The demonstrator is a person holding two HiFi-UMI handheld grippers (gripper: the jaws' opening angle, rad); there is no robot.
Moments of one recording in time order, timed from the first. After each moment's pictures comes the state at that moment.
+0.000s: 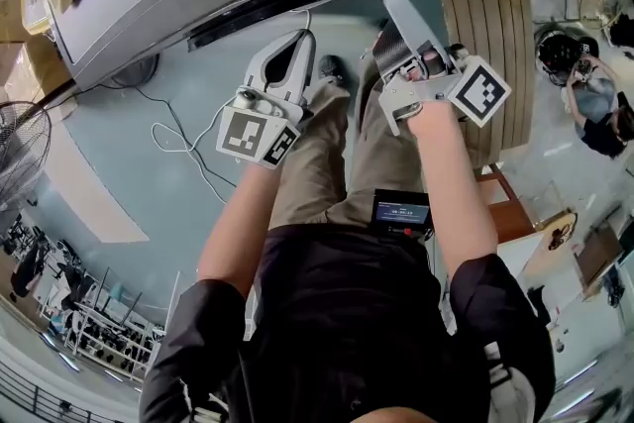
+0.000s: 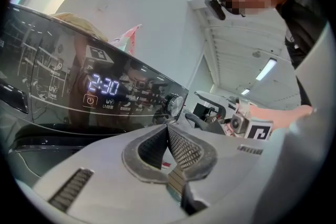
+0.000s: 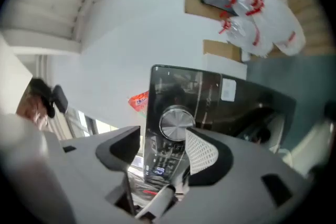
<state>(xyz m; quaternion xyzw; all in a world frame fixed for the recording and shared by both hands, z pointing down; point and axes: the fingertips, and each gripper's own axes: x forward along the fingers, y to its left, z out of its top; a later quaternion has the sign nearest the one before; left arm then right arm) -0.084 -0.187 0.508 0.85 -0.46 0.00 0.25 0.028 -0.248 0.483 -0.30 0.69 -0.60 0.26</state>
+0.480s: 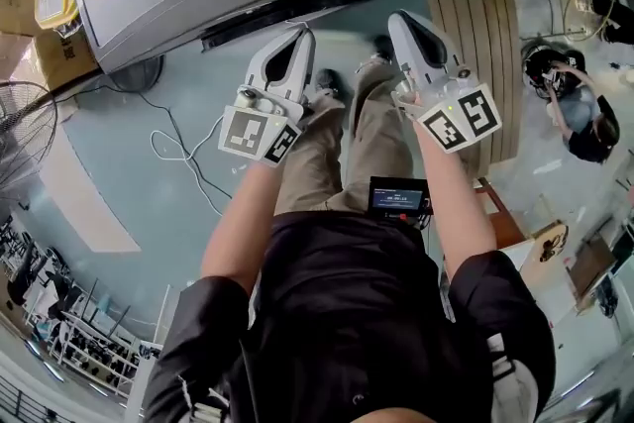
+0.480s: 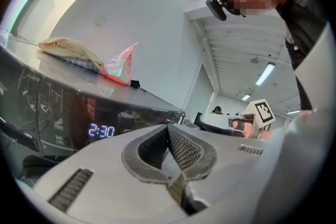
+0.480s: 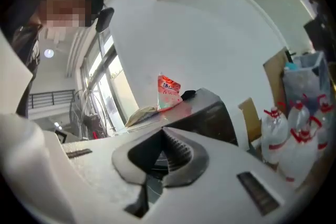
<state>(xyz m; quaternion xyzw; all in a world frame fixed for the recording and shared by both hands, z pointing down) -0.096 -0.184 0.442 0.85 -0.48 -0.03 0.22 0.028 -0.214 0.419 -0.39 0.89 -0.23 0.03</state>
